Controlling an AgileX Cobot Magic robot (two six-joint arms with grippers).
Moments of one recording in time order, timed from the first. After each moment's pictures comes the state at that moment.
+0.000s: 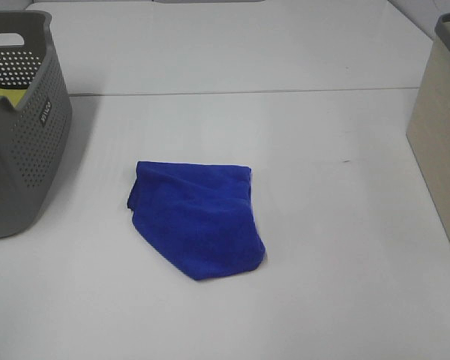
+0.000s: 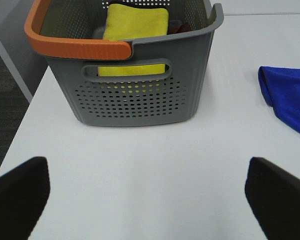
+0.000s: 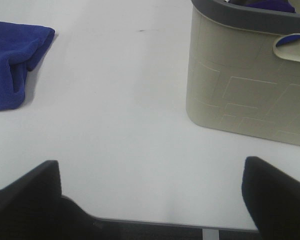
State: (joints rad) left arm 0.11 -0.01 -0.50 -0.03 1.05 0.09; right arm 0.10 0.00 -0.46 0.00 1.11 -0.06
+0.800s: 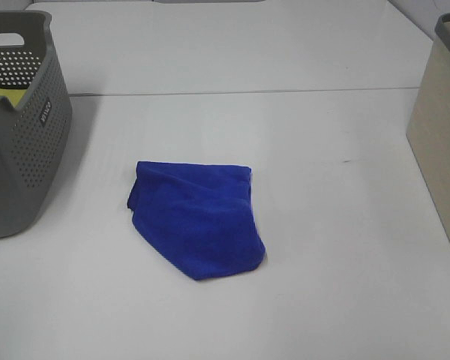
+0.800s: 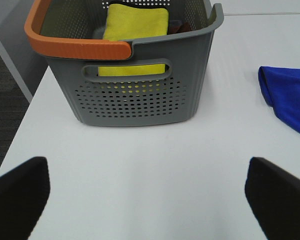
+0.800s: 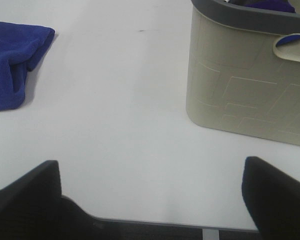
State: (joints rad) left arm 0.11 -0.01 -0.50 -0.03 1.05 0.09; right arm 0.10 0.00 -0.46 0.00 1.11 -0.06
